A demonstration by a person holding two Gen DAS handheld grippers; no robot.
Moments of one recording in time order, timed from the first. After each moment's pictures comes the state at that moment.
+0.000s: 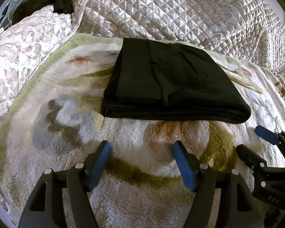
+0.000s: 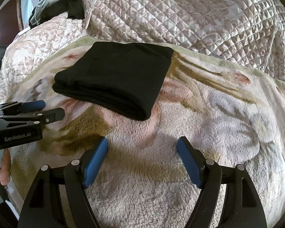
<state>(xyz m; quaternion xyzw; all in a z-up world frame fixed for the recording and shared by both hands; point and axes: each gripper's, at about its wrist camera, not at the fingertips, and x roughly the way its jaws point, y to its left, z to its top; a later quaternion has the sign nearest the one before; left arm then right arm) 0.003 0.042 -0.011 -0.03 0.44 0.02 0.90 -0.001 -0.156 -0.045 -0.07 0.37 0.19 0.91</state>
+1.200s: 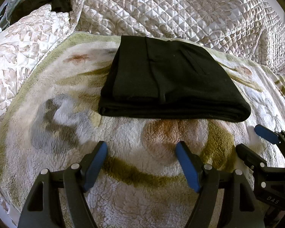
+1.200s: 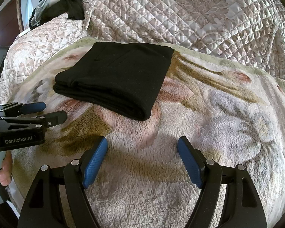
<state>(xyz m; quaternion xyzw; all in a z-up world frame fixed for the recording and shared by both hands) 0.006 0.042 -0.011 -0.02 0.45 0.02 0.89 0.000 -0.157 -0.045 -0.07 0.37 0.19 0.91</state>
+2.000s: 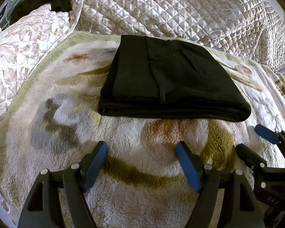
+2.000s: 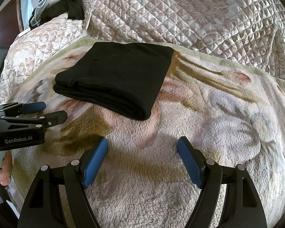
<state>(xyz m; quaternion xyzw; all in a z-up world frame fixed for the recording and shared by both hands) 0.005 0.043 -0.012 -0.02 0.45 0.02 0.89 0.000 -0.158 -0.046 -0.07 0.37 0.19 0.91</state>
